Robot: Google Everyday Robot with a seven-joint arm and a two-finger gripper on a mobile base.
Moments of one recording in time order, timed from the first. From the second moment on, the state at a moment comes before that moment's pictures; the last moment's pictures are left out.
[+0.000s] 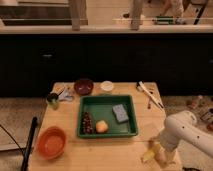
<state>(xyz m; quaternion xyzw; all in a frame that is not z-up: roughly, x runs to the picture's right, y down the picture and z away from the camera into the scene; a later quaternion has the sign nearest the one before) 0.300 0.334 0.752 -0.37 -0.11 -0.17 0.90</state>
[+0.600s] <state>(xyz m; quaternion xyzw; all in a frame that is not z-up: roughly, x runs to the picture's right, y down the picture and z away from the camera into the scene) 0.264 0.339 0.741 -0.34 -0.16 -0.22 0.90</state>
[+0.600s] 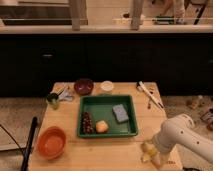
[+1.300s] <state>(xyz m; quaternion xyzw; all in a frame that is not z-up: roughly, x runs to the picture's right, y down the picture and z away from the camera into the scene) 0.260 0.327 0.737 -0.34 -0.14 -0.23 0.90</state>
